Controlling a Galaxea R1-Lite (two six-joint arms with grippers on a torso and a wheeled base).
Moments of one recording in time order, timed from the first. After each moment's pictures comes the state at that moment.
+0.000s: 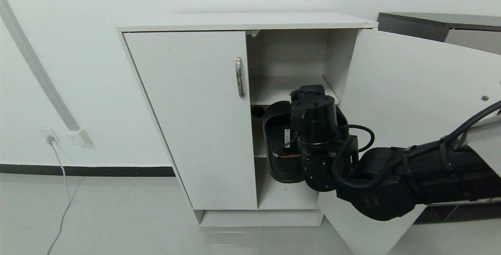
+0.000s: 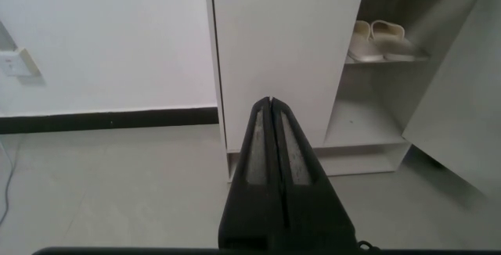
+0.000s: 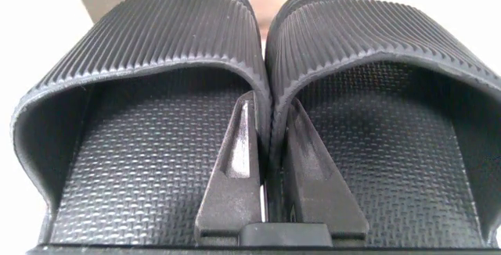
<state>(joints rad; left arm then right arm) 0.00 0.00 0.00 0.00 -0.03 0.01 0.87 2.00 -1.26 -0.55 -0.87 0.15</state>
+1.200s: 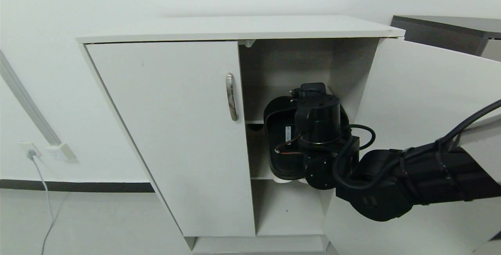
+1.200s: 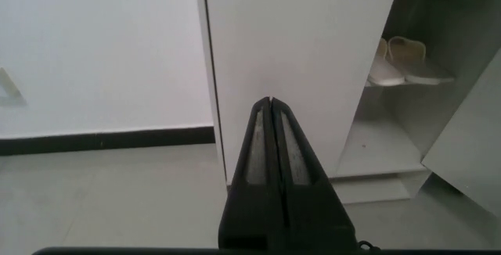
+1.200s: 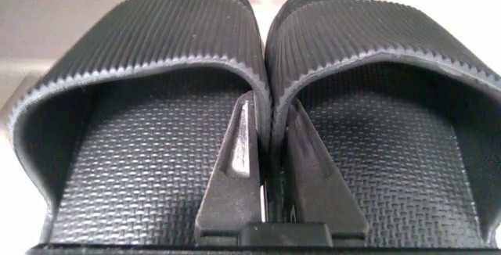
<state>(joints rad) 0.00 0.00 0.00 0.00 -0.03 0.01 0.85 2.01 -1.24 -0.63 -0.87 0.10</state>
